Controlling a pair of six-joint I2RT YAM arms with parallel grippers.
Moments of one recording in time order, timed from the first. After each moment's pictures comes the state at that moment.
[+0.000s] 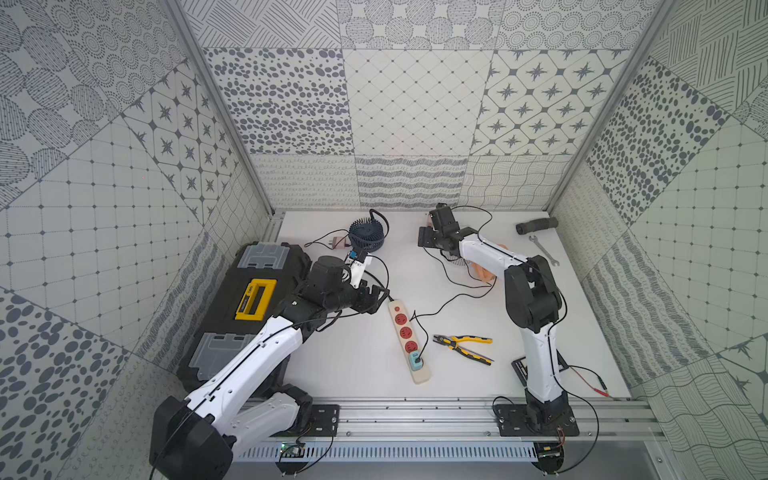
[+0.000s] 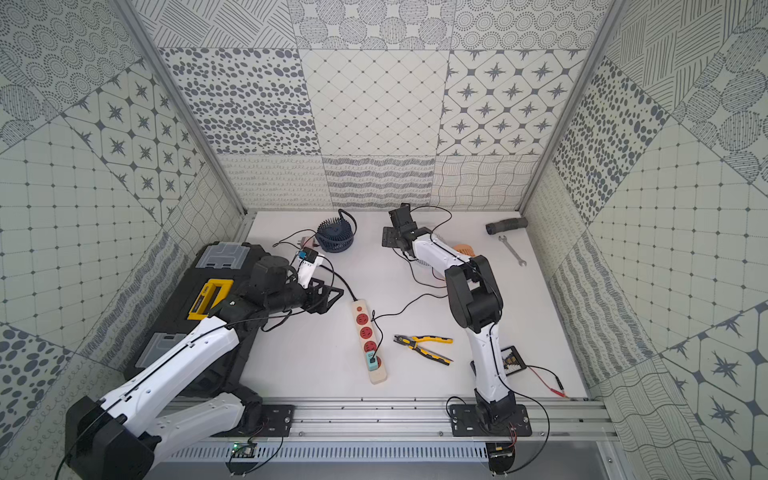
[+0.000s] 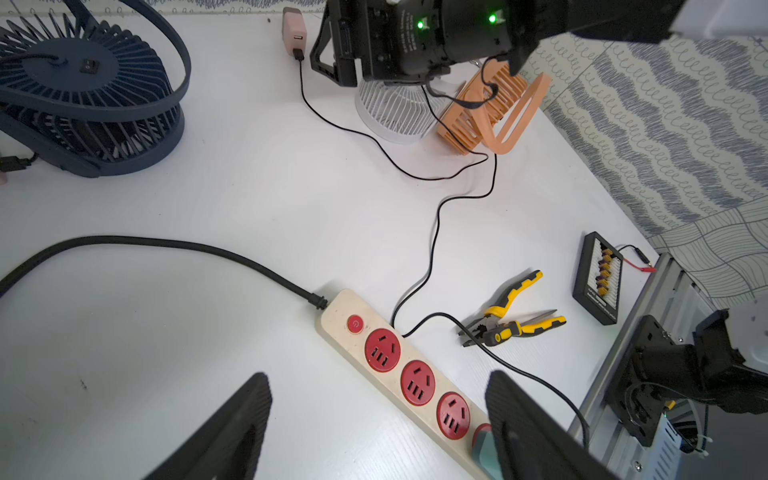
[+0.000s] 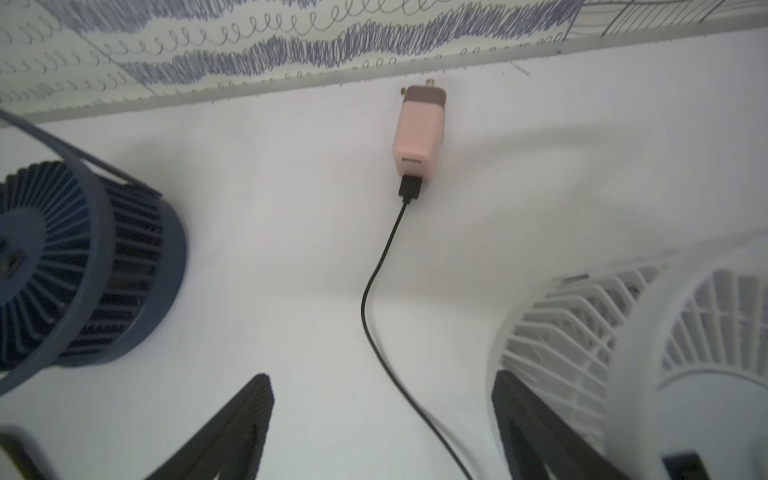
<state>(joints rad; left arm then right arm) -0.36 1.09 0.84 -0.40 0.32 -0.17 0.46 2.22 1.79 -0.34 0.21 0.44</state>
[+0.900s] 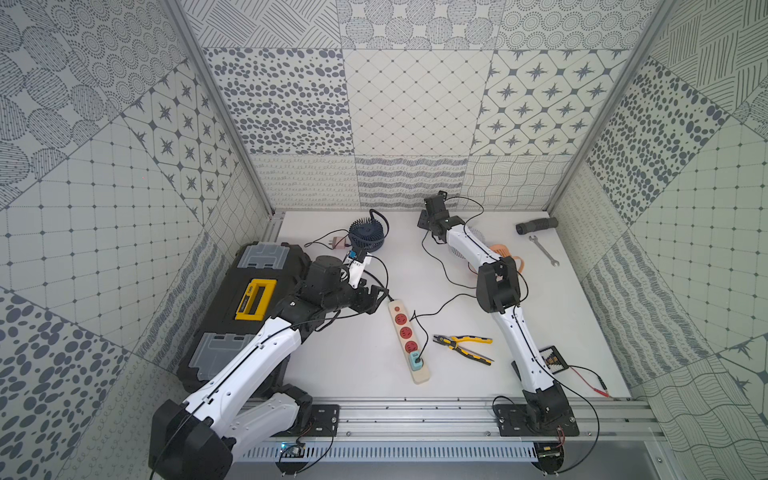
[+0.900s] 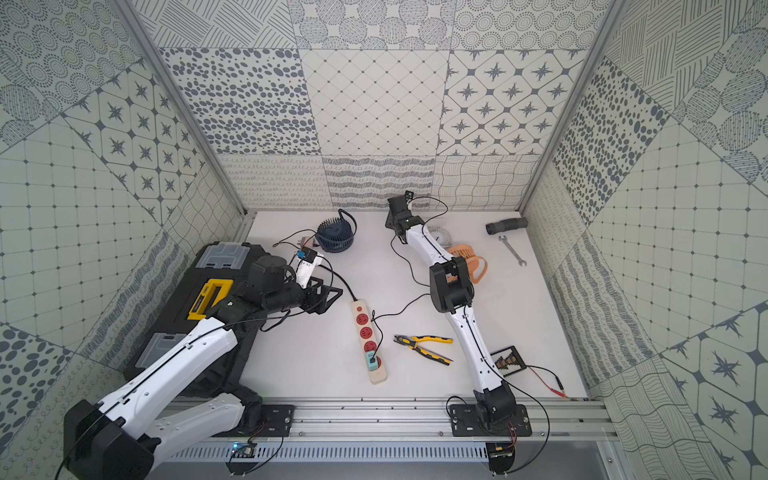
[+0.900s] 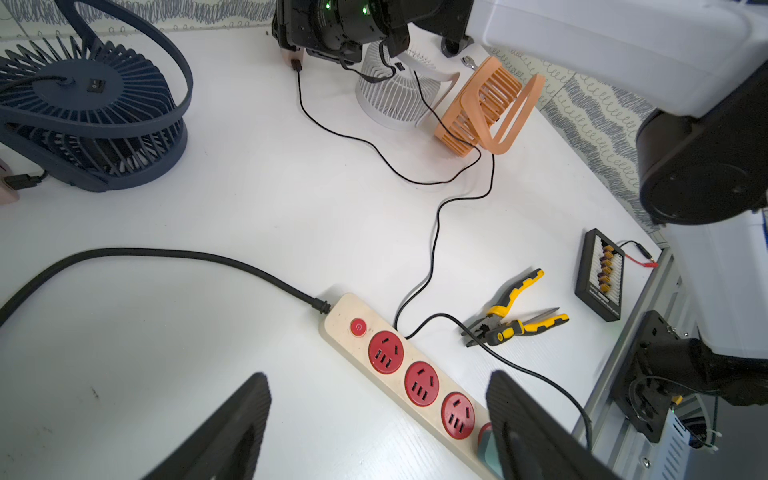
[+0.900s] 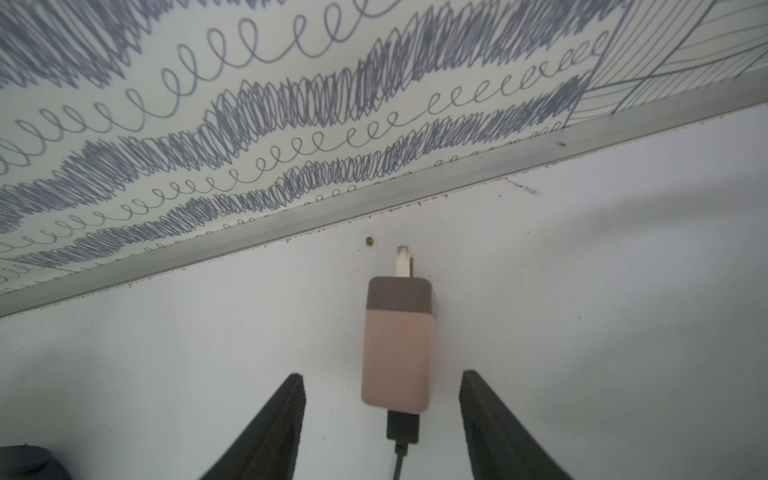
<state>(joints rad) -0.35 1.07 0.84 -0.40 0.33 -0.14 0.40 2.71 2.50 -0.47 0.28 0.55</state>
